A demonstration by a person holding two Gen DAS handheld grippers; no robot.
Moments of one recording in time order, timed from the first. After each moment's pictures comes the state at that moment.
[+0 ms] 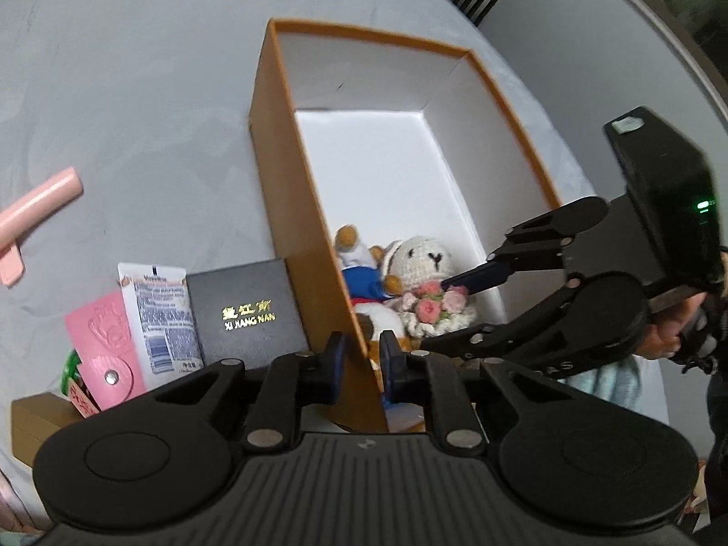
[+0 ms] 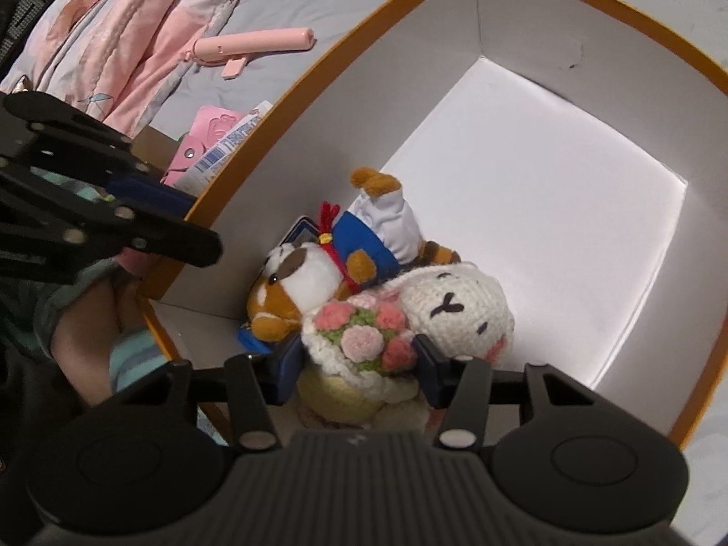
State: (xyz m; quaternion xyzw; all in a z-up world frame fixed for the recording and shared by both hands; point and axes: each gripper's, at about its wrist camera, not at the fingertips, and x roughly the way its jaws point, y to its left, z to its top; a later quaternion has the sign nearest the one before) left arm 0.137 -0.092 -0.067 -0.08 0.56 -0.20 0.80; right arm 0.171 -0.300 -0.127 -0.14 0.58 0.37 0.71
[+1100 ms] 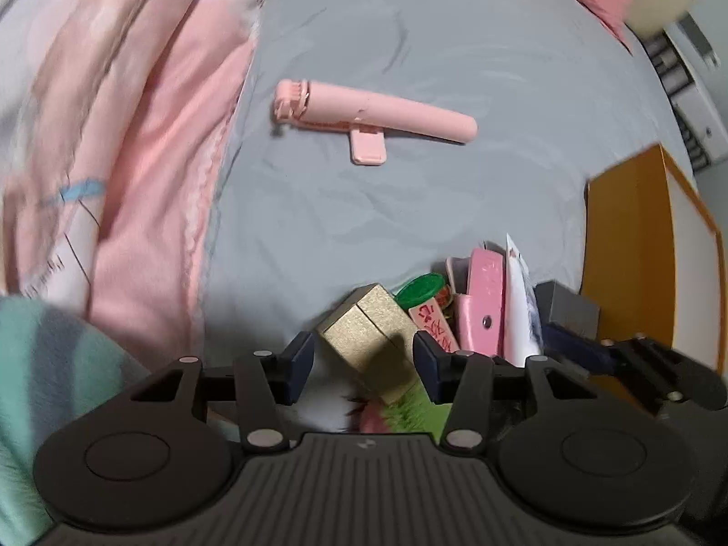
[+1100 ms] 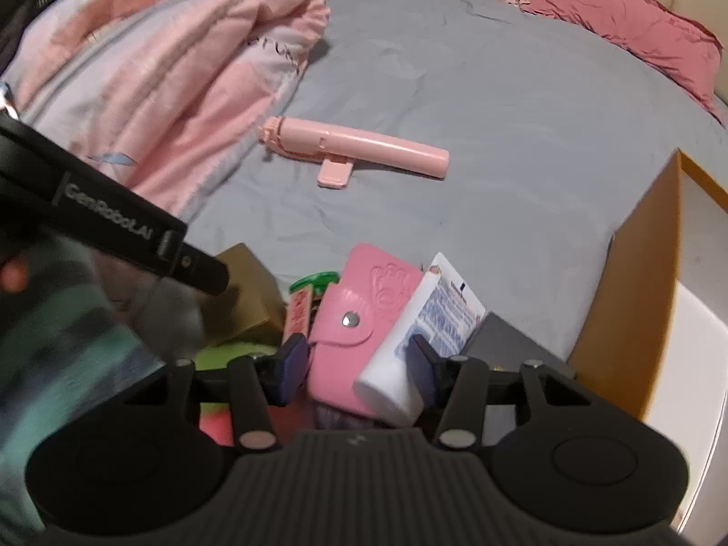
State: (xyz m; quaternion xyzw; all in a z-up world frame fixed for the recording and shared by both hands) left arm 0.078 0.120 -0.095 -0.26 0.58 0.09 0.77; right arm 0.097 -0.100 -0.125 -0.18 0.46 0.33 0.80
